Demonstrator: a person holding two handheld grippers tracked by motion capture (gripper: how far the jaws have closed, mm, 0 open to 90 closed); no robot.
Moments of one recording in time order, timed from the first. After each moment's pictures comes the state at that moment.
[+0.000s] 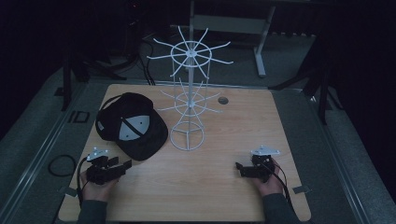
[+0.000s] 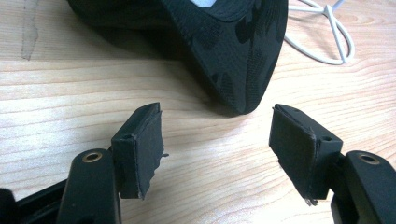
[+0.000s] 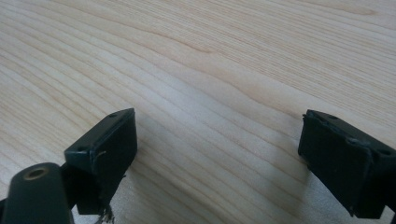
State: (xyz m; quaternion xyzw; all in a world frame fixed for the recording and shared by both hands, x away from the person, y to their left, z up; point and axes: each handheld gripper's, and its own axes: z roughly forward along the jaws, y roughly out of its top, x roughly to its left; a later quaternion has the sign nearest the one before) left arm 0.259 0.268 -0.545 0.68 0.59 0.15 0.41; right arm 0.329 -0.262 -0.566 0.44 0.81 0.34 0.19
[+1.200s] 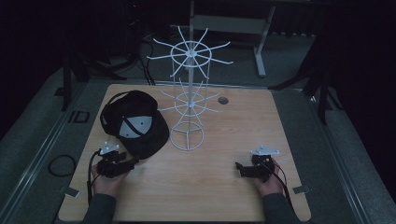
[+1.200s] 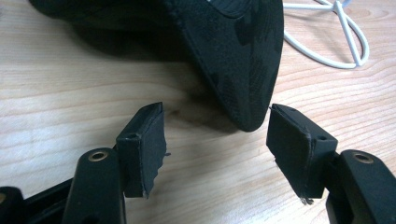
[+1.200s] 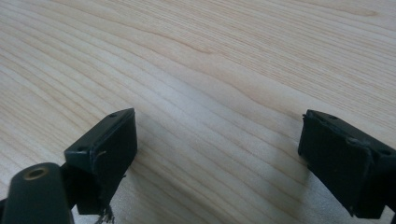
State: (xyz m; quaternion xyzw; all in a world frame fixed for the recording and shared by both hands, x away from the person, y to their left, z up) left arm 0.285 0.247 -0.551 0.70 0.58 0.16 0.40; right arm 0.329 -0.261 -0.566 0.44 0.81 0.34 0.19
